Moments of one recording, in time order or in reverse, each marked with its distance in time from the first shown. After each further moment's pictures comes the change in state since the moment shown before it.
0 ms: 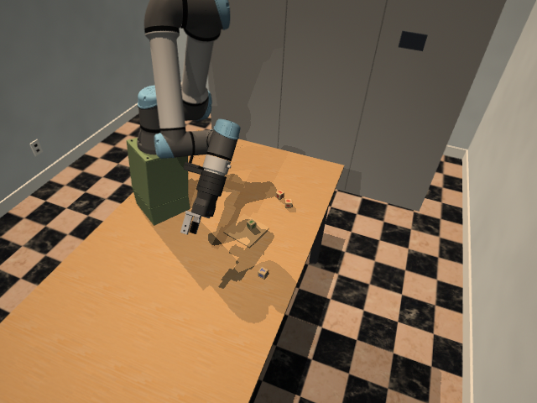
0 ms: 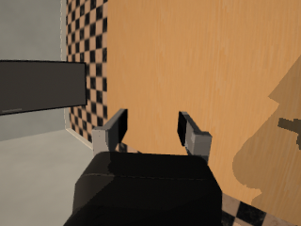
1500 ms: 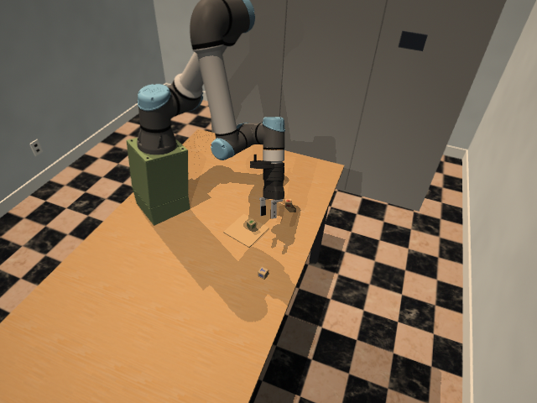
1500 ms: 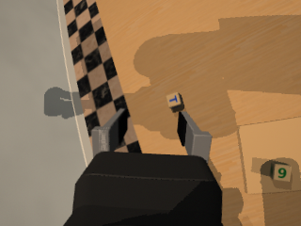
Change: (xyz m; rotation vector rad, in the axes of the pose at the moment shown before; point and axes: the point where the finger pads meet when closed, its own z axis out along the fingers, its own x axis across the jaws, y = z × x) arm 0.273 0.147 -0.101 -0.332 0.115 -0.987
